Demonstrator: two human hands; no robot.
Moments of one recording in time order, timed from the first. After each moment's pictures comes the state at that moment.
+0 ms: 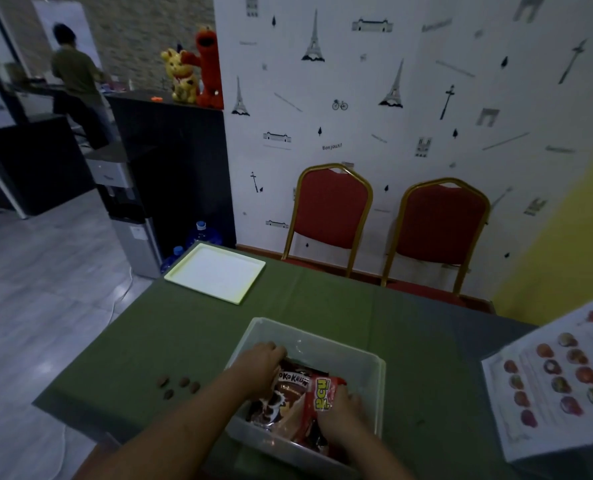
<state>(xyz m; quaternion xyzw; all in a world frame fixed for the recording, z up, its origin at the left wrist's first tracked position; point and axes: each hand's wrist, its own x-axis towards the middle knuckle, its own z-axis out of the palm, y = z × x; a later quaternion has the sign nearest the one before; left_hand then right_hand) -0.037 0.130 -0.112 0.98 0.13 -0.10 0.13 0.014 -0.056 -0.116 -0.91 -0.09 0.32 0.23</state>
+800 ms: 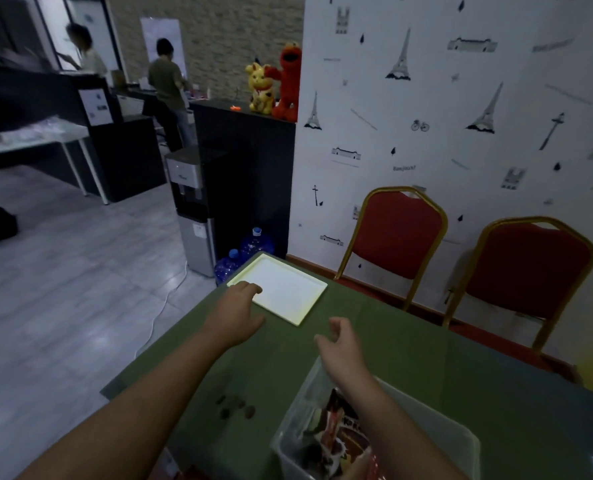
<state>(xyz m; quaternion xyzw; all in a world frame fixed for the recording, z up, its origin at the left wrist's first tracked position) -0.096 0.300 -0.039 0.91 0.32 0.17 0.17 0.026 0.113 -0.033 -0.80 -0.23 0.28 0.48</state>
